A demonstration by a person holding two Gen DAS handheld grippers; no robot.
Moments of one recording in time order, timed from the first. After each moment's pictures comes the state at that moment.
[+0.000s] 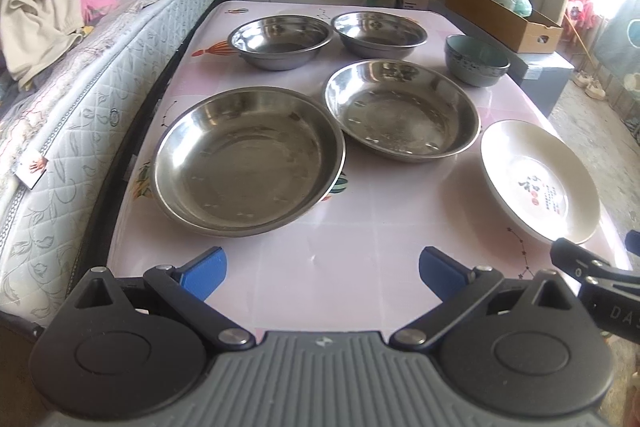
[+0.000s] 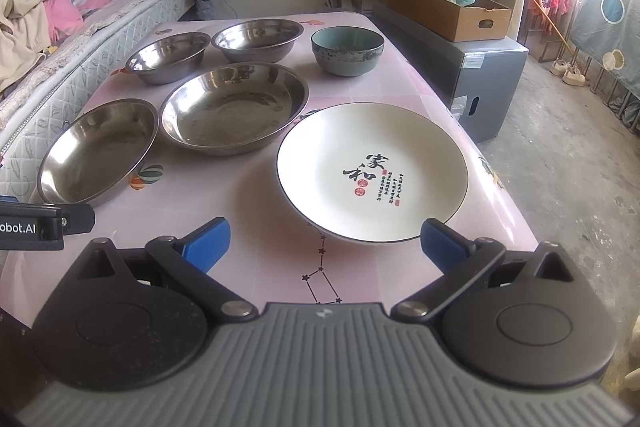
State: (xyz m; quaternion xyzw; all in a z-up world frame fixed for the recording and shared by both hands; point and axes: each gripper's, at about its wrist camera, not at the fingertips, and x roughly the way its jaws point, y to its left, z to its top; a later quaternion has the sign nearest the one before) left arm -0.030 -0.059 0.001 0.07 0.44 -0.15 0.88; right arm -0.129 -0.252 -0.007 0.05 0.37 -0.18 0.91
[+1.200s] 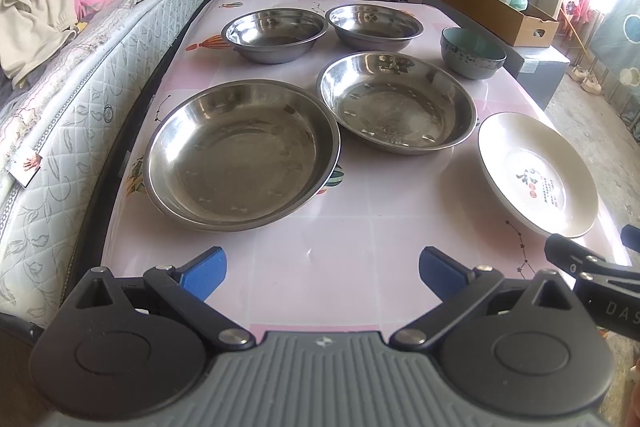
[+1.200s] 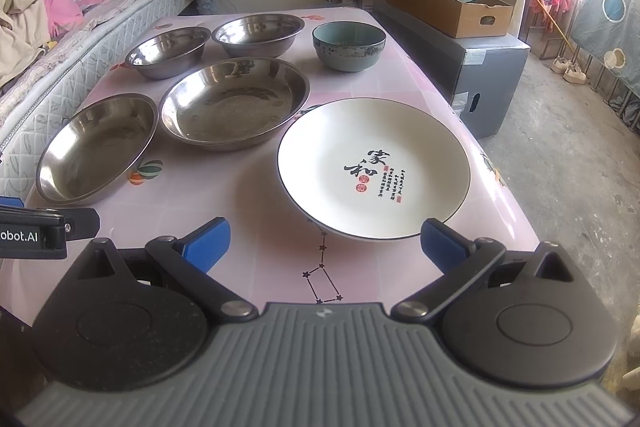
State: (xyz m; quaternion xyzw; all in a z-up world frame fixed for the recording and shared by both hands) left arm -0.029 -0.059 -0.004 0.08 0.45 -0.16 0.88; right arm -0.129 -0.251 -0.010 0.05 0.38 -0.18 0.91
